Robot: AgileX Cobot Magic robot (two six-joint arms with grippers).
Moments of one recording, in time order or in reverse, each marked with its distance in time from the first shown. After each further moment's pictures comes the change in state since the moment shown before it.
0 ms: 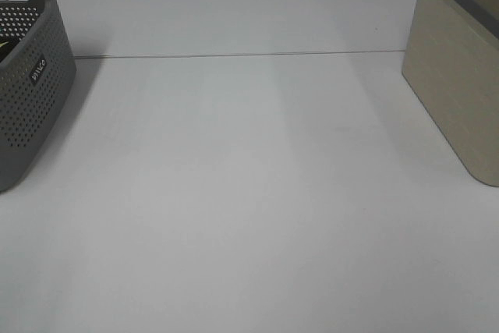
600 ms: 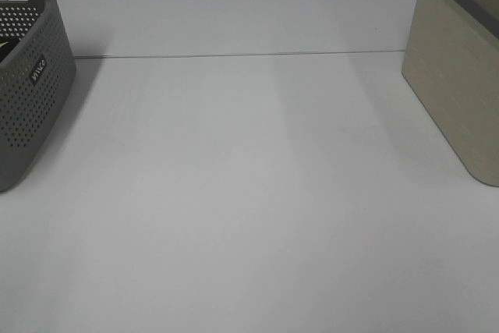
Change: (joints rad) left arm 0.000 0.000 0.000 0.000 0.000 0.000; right arm -0.021 0.000 0.000 0.000 0.000 0.002
